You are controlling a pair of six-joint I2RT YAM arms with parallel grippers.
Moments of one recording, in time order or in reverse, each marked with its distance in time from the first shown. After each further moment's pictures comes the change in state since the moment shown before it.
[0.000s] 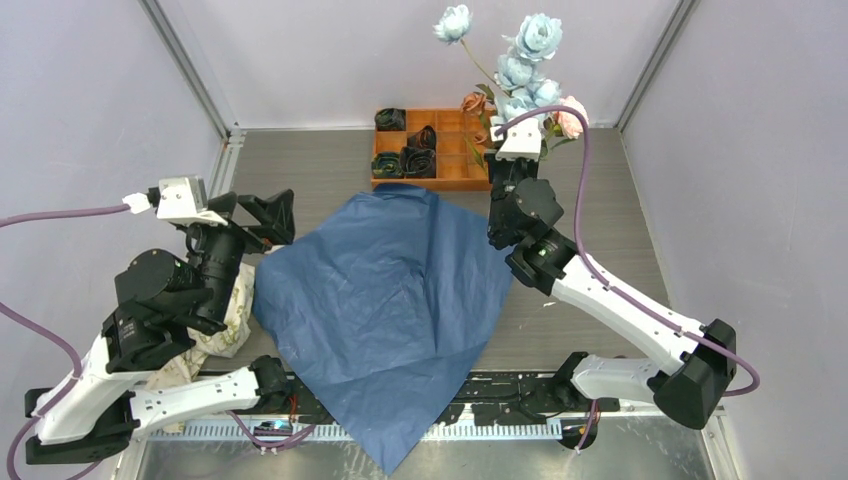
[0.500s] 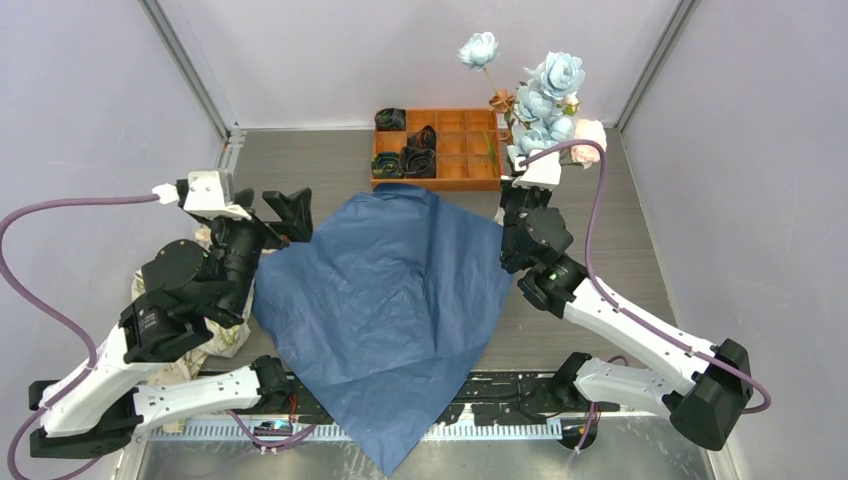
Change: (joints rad) left arm 0.000 0.058 -0.002 0.019 0.012 0.003; right arm -0.004 -0.134 -0.225 0.043 0.019 0.130
